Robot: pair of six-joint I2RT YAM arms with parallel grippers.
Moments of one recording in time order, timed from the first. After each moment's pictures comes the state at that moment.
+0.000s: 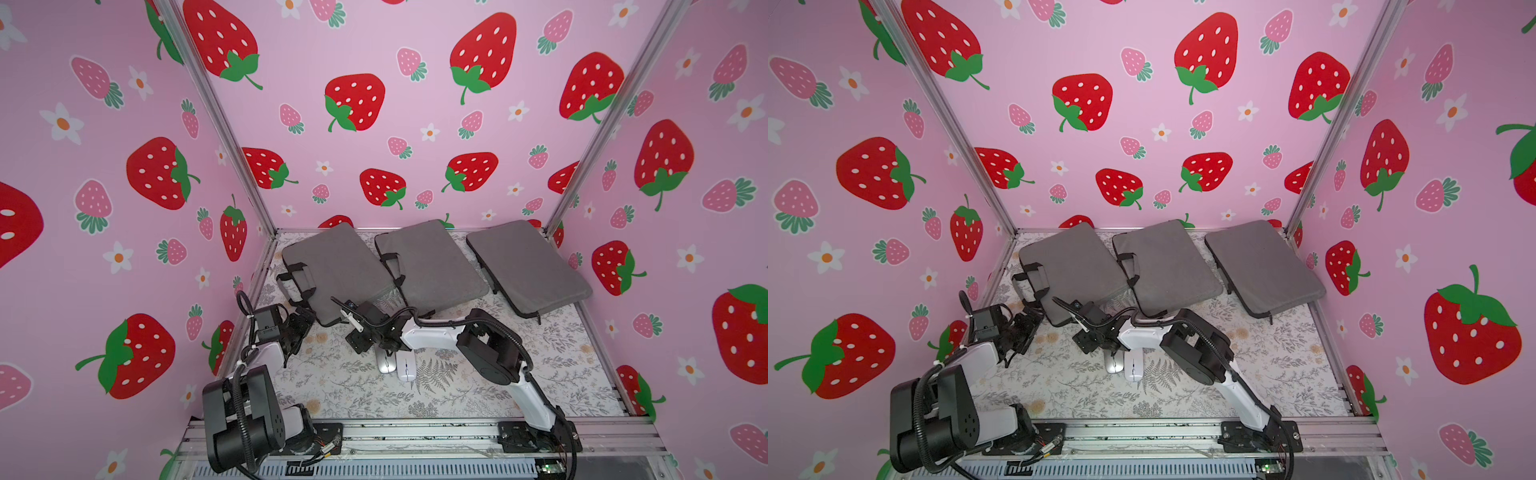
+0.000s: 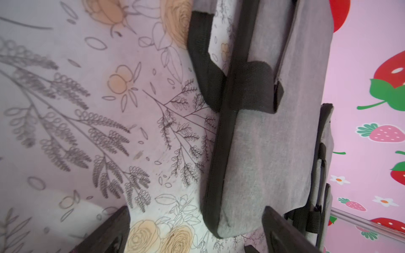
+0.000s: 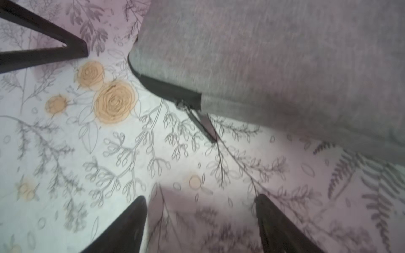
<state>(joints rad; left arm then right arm) 0.36 1.31 0.45 -0.01 0.40 -0.77 1.17 2.28 1.57 -0.07 0.06 0.11</state>
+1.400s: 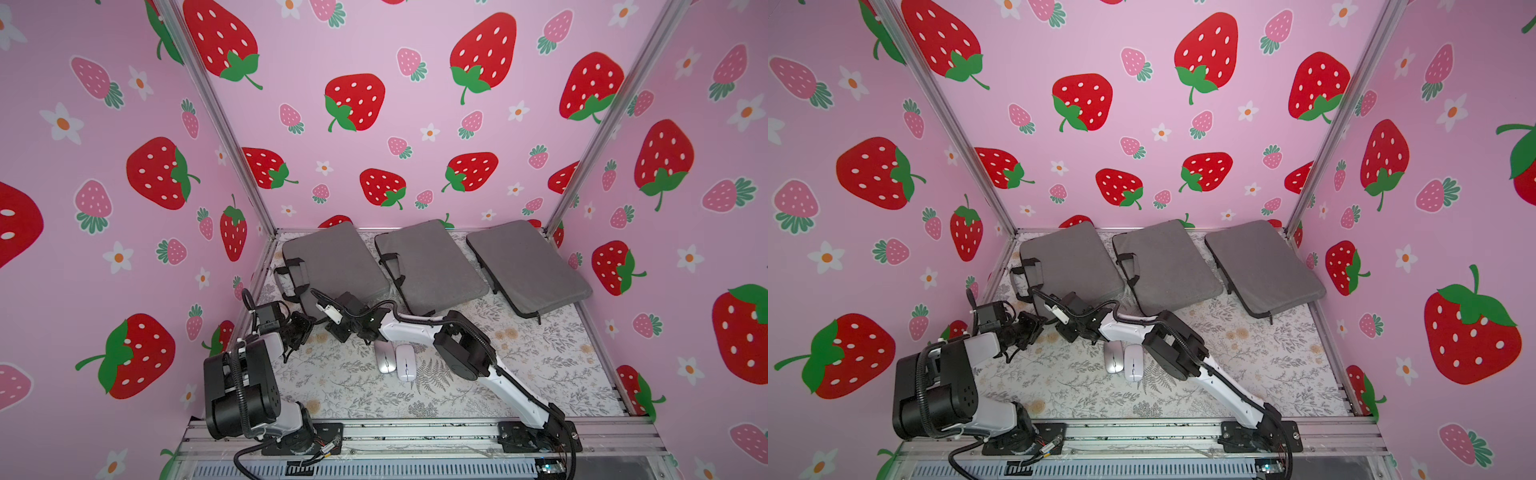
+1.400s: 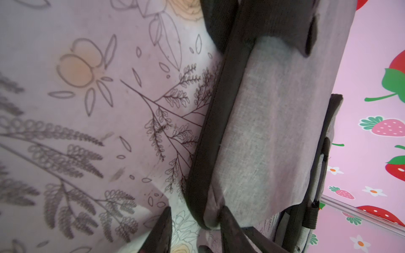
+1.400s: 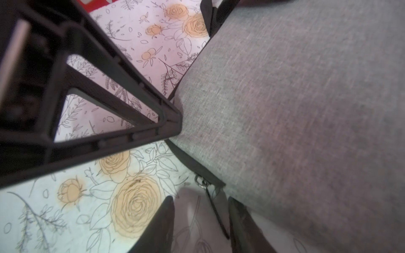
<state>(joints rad) 0.36 1.46 0.50 0.01 0.48 -0.76 1.18 2.54 1.98 -0.12 -0.07 0.03</state>
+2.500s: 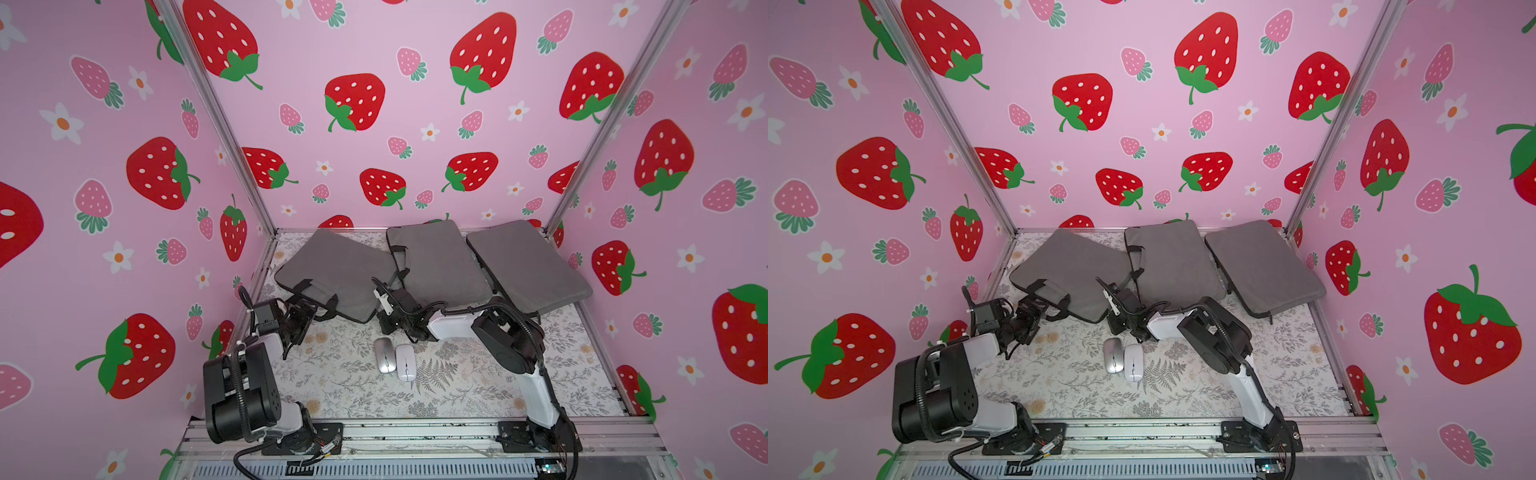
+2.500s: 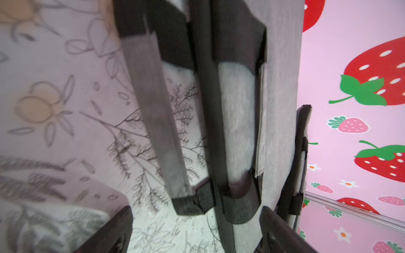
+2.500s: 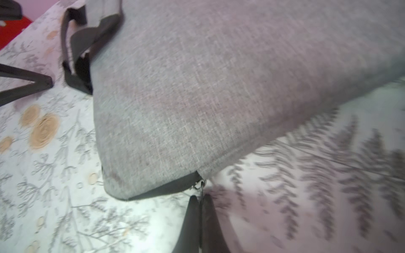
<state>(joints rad) 0.36 1.47 0.51 0.14 0.53 -0.80 0.97 2.14 1.23 0.22 -0.01 0.26</state>
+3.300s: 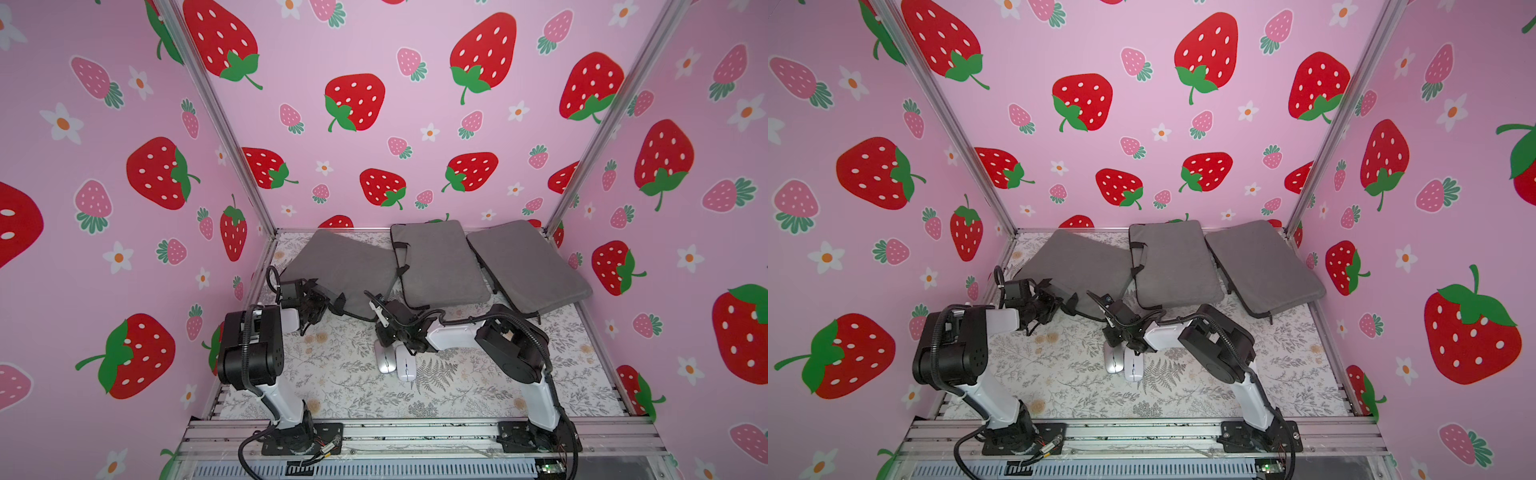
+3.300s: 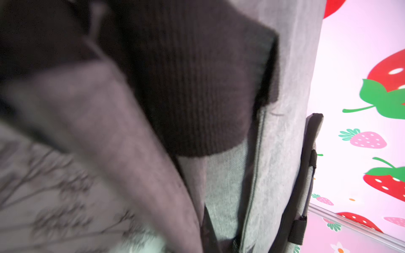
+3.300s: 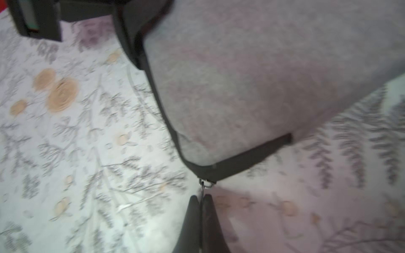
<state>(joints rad) 0.16 1.72 0.70 0.21 0.38 -0.99 1.13 2.09 1.19 0.16 0.06 0.25</state>
